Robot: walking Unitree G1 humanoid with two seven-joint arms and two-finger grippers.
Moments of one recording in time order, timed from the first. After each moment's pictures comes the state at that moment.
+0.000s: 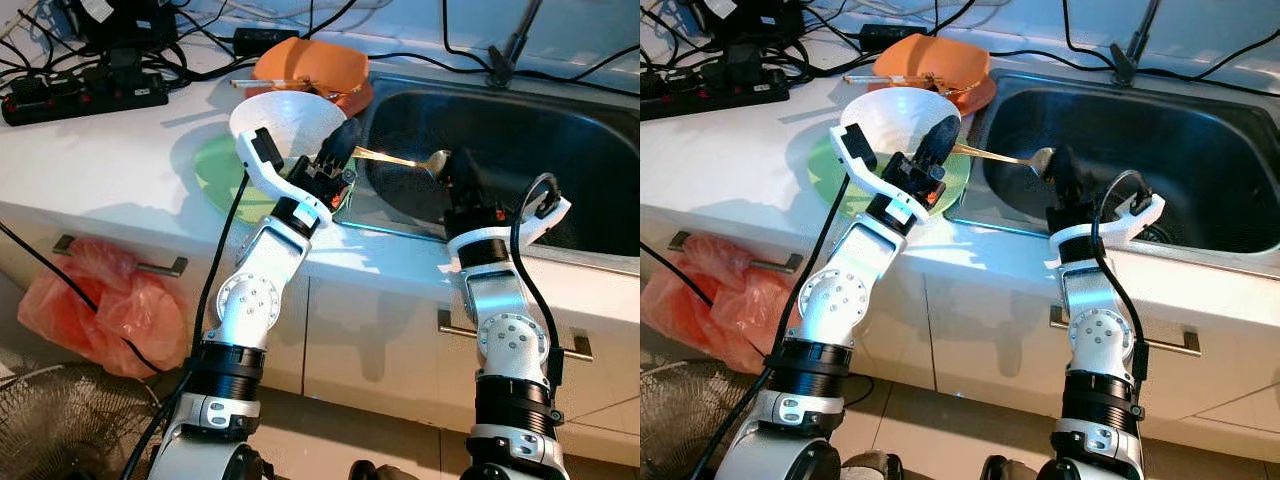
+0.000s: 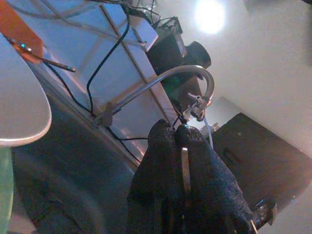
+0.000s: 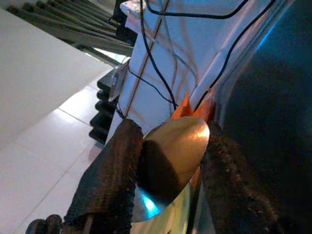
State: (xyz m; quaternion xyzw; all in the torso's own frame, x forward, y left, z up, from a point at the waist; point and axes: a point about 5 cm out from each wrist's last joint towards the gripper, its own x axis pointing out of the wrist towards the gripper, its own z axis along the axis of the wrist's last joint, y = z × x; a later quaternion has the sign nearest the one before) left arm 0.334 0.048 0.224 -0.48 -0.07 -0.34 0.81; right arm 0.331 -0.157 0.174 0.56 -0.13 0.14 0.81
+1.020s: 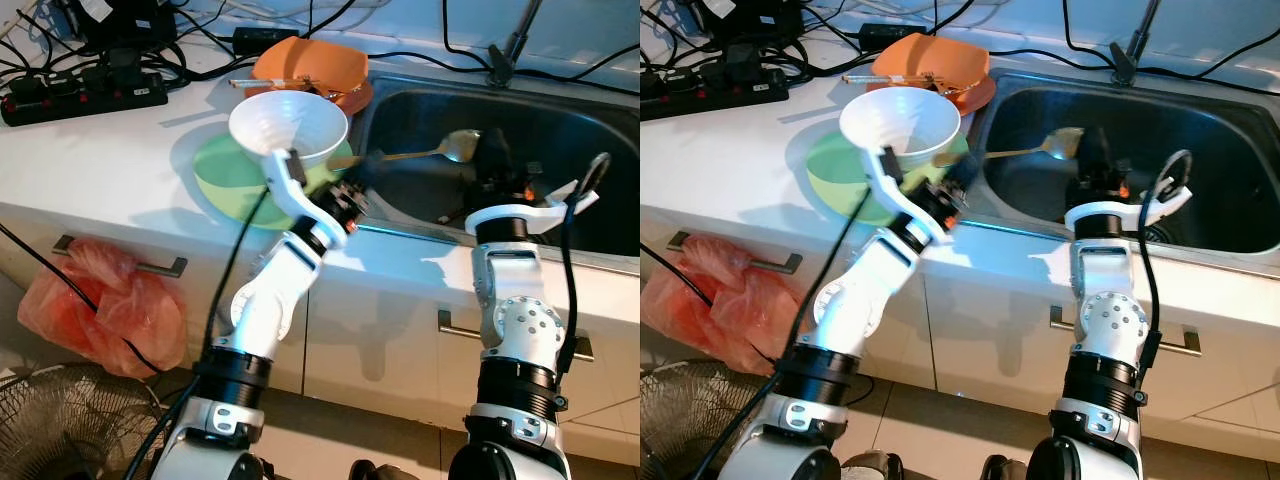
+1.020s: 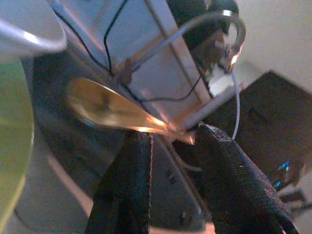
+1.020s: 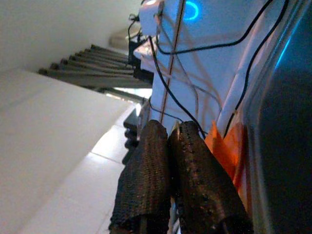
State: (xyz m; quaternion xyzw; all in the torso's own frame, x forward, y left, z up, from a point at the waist) left arm 0.329 0.027 0.198 -0.42 0.01 -0.35 0.83; right arm 0.337 -0.172 0.201 0.65 -0.18 0.12 0.73
